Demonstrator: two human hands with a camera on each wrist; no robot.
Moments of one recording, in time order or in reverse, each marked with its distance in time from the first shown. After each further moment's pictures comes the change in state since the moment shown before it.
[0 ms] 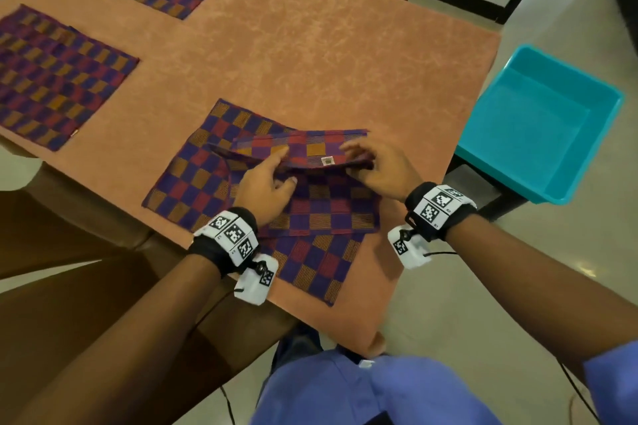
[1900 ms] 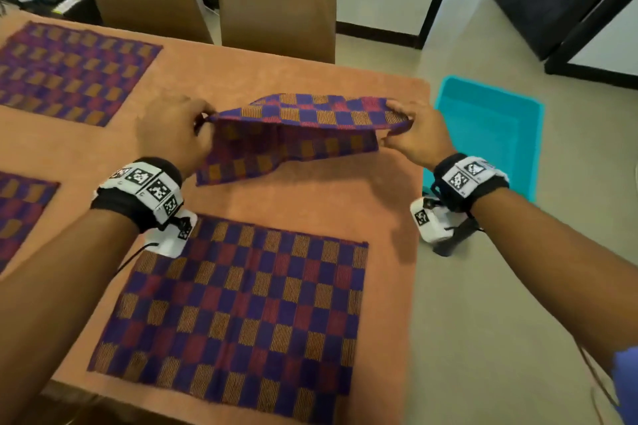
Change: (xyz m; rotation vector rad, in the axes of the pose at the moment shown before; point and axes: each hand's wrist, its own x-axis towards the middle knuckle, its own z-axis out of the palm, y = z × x) left_hand 0.234 0.075 -0.104 0.564 0.338 0.524; right_hand 0.094 0.048 -0.161 -0.091 0.496 0.254
